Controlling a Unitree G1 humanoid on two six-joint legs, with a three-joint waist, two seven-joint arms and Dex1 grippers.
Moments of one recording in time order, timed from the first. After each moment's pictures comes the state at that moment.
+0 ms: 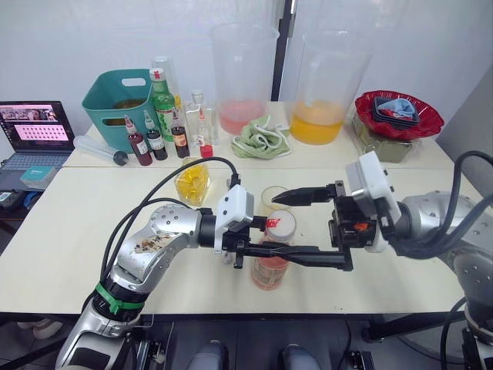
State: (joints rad) left arm -0.56 0.49 -0.27 -0.33 -0.52 0.50 -1.08; right arm -0.53 -0.83 -0.09 -0.69 0.95 0.84 0.85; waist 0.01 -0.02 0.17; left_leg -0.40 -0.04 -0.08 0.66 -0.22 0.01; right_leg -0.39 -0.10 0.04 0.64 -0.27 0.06
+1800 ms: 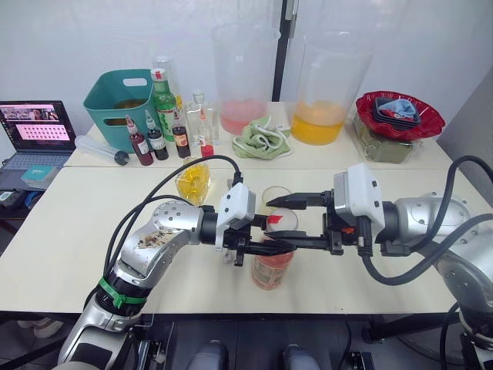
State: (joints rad) left arm -0.58 0.49 -0.28 -0.29 -0.51 0.48 -1.11; right arm -0.54 -0.84 0.01 -0.70 0.75 0.67 0.87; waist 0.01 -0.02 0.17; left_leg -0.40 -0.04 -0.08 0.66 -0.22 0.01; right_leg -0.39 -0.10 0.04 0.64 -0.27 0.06
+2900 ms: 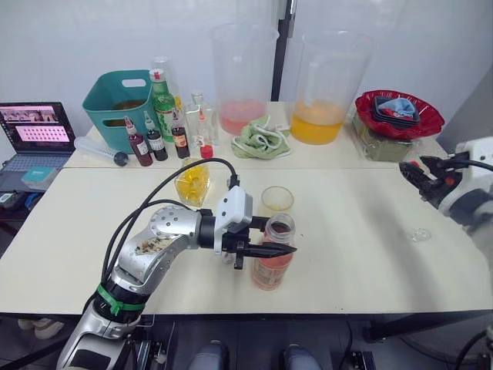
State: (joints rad) left arm -0.53 0.49 -0.26 -0.34 -0.52 0.48 -1.07; right arm -0.34 -0.75 -0.43 -0.13 0.51 0.61 0.38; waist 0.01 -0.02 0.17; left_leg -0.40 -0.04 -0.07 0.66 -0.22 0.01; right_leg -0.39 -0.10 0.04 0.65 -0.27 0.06
